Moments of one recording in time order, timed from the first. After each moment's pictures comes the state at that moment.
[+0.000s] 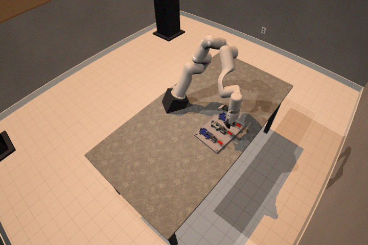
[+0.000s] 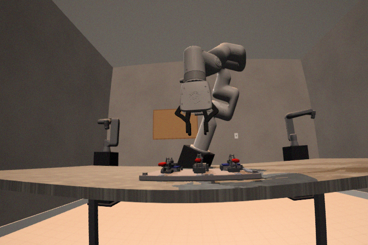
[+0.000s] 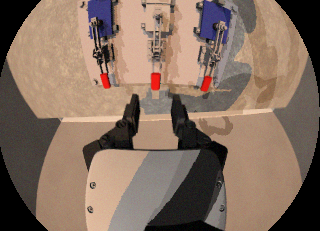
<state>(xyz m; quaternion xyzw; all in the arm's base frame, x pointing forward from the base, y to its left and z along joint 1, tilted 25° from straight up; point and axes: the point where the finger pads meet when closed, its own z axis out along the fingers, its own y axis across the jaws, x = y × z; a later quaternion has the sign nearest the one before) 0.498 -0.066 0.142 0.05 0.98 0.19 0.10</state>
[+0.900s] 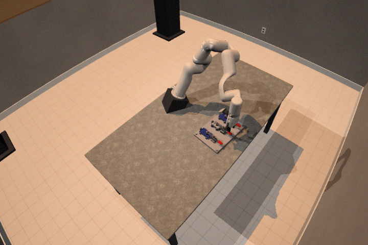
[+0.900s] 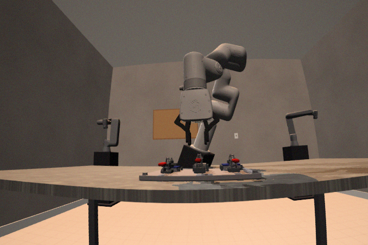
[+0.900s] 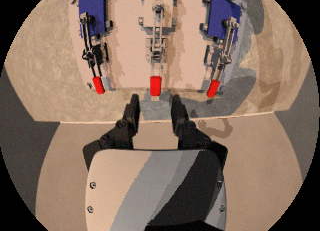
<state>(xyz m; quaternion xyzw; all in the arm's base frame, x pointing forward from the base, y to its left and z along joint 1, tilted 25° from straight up) 0.513 -0.056 0.115 0.05 0.98 0.19 0.10</state>
